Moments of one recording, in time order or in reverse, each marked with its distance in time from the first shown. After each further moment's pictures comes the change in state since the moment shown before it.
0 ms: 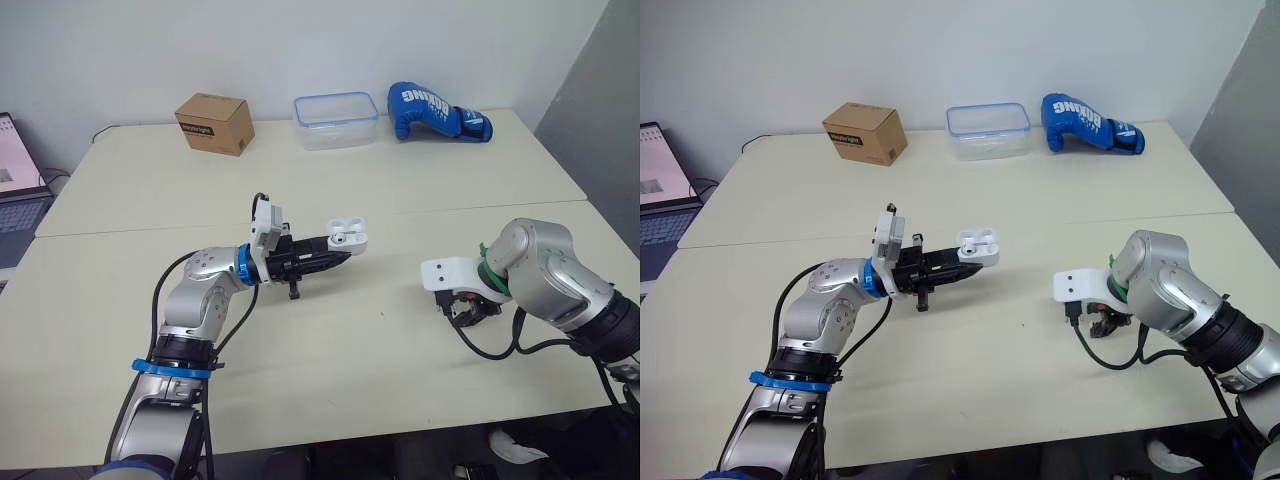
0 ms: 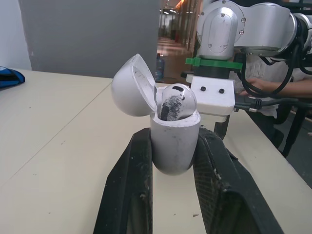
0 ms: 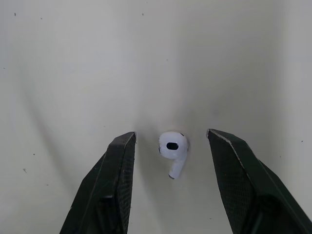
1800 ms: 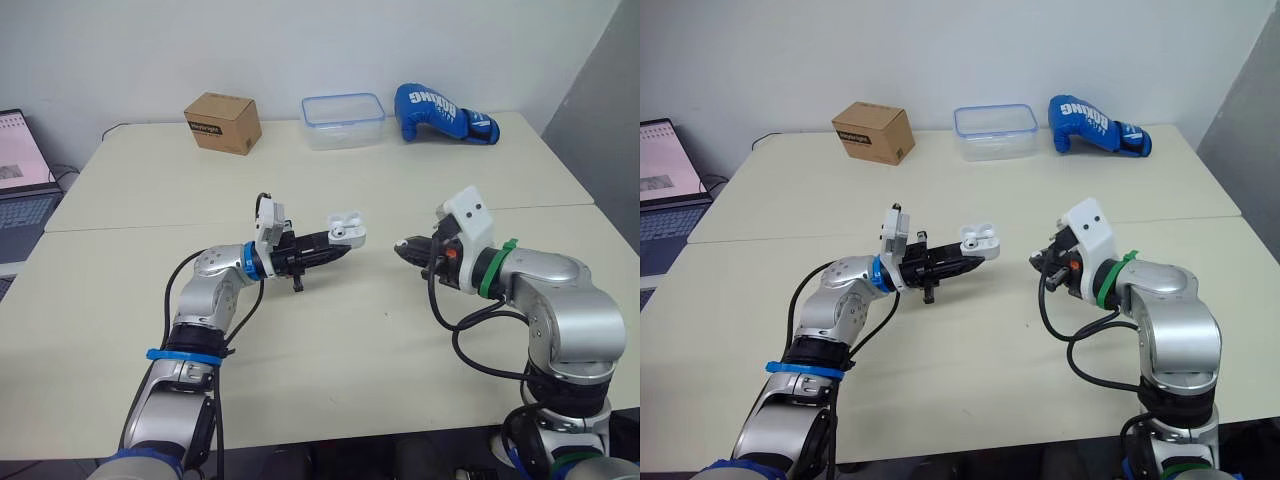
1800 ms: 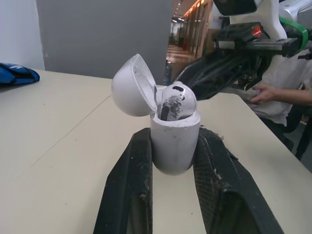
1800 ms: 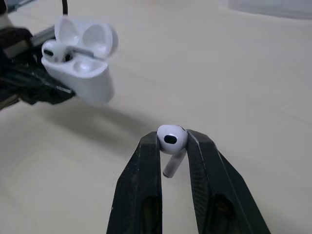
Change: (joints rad) left arm -0.078 -0.042 0.004 0.219 0.017 -0.111 -0.045; right arm 0.272 0.707 -0.822 -0.517 0.300 0.573 -0.730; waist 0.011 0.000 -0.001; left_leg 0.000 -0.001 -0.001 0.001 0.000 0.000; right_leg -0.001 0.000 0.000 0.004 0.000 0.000
